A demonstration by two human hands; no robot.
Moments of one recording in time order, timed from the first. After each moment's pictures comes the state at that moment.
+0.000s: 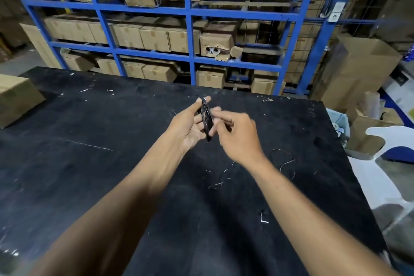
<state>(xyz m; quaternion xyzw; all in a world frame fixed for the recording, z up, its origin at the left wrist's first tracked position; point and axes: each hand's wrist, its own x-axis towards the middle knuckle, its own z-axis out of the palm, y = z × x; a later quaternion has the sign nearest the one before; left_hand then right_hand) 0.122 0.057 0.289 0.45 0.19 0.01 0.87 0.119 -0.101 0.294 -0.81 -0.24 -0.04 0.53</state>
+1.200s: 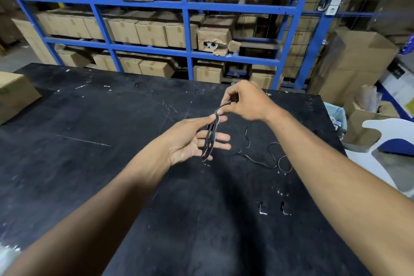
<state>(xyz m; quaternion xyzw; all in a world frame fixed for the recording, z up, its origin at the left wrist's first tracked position) 0.075 0.049 0.291 0.62 0.12 -0.16 0.76 0.196 -0.117 0.337 -0.89 -0.34 0.01 0.28</state>
